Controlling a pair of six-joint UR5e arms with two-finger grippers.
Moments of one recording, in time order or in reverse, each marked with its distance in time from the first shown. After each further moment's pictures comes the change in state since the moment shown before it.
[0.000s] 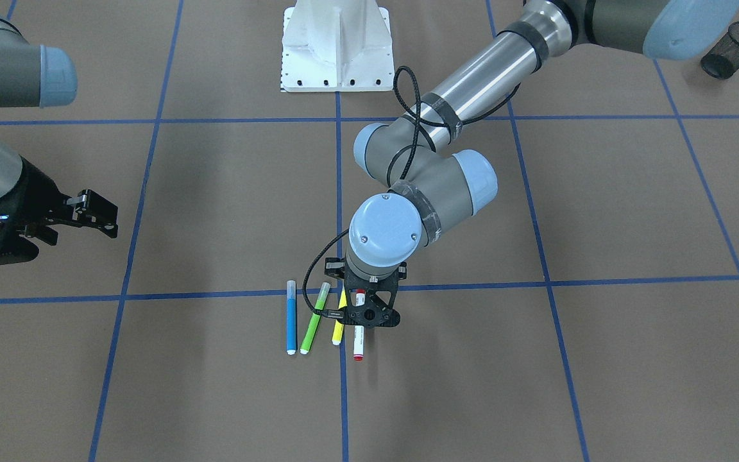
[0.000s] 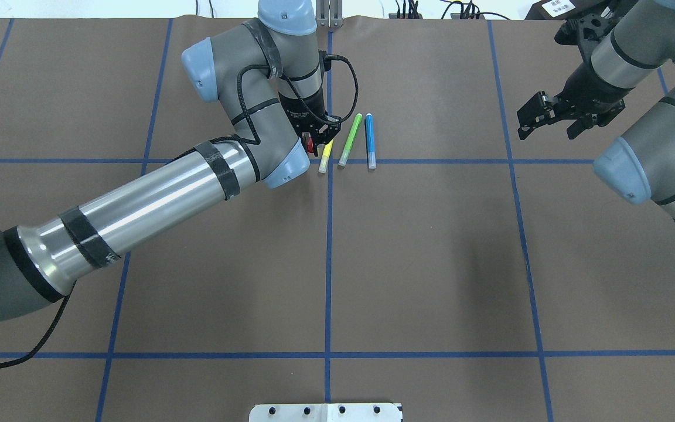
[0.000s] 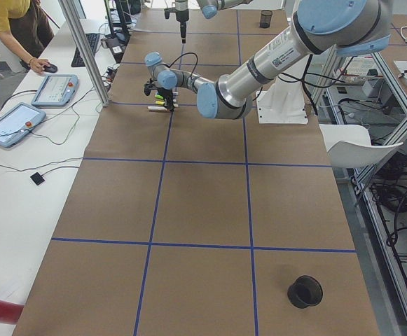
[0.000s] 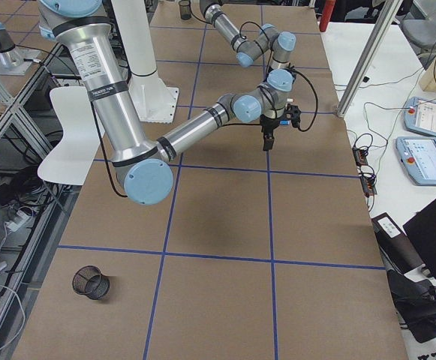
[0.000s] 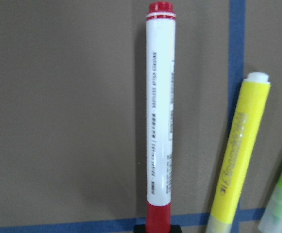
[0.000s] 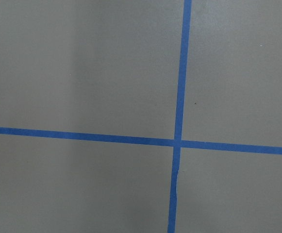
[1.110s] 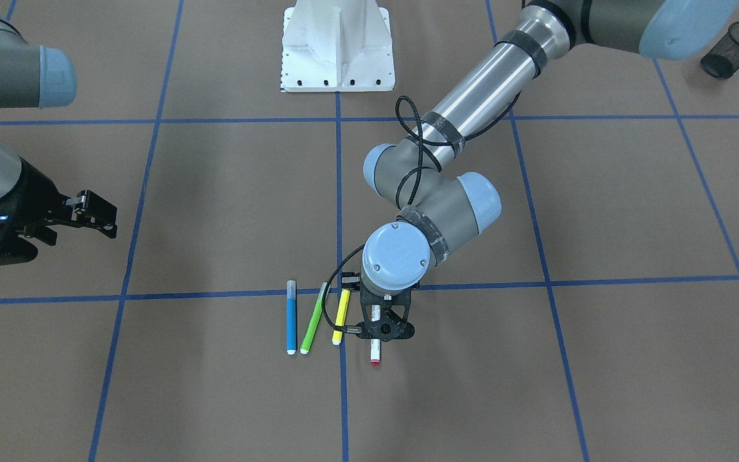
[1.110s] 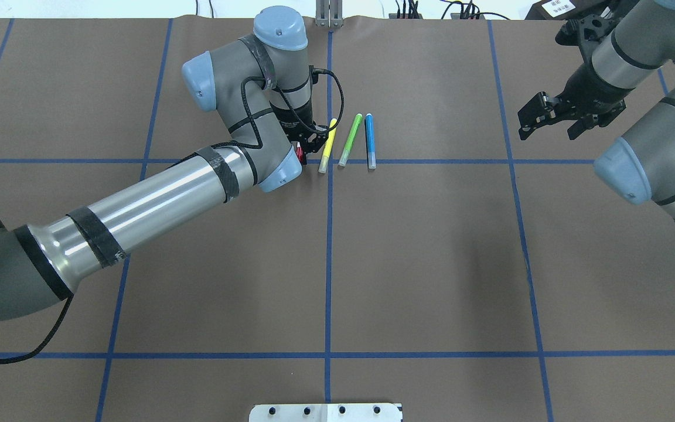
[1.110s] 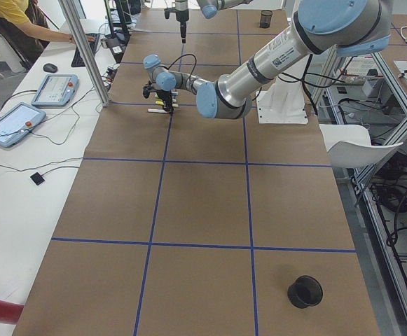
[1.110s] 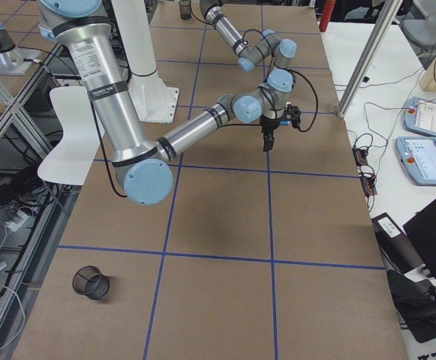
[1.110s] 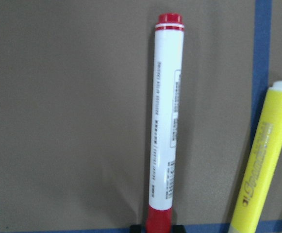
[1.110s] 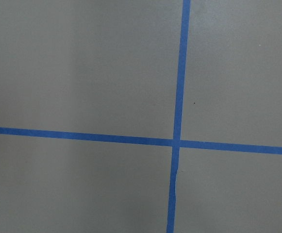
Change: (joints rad) left arm 0.007 -0.038 0.201 -0.097 0.000 -0.011; right arm 0.001 -0.001 -0.002 0.000 0.000 -0.001
